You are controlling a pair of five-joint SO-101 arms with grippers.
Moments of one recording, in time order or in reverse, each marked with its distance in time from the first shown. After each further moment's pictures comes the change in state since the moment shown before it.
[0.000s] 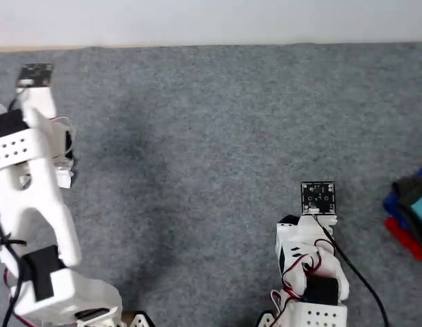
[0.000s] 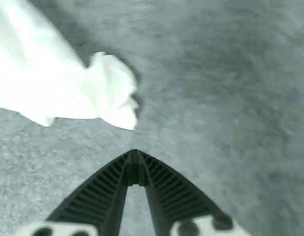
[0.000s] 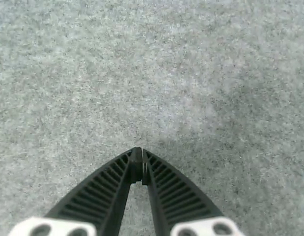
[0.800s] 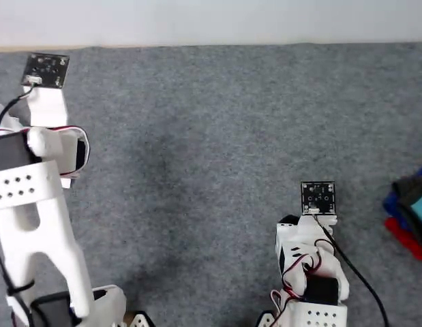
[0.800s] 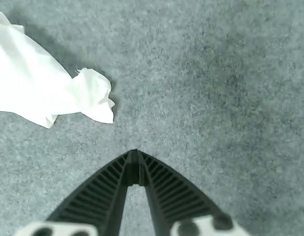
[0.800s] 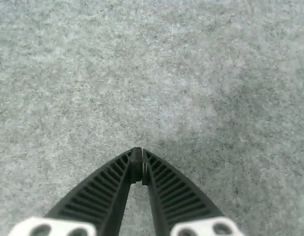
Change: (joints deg) left arm 9.1 -20.4 0.0 12.3 0.0; right arm 0.0 0.0 0.0 0.0 0.0
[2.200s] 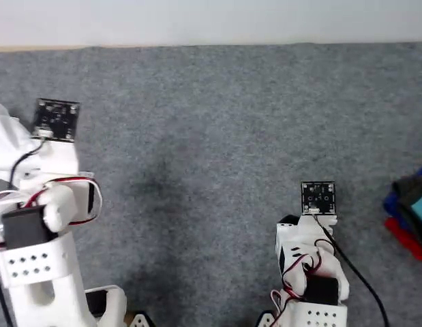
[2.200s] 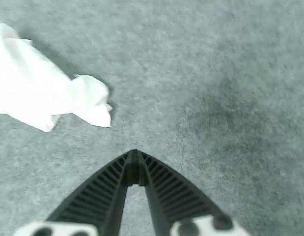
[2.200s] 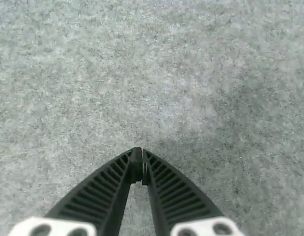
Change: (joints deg) left arm 0.7 -29.7 28.2 -10.9 -0.2; right arm 0.0 0.0 0.0 0.0 0.0
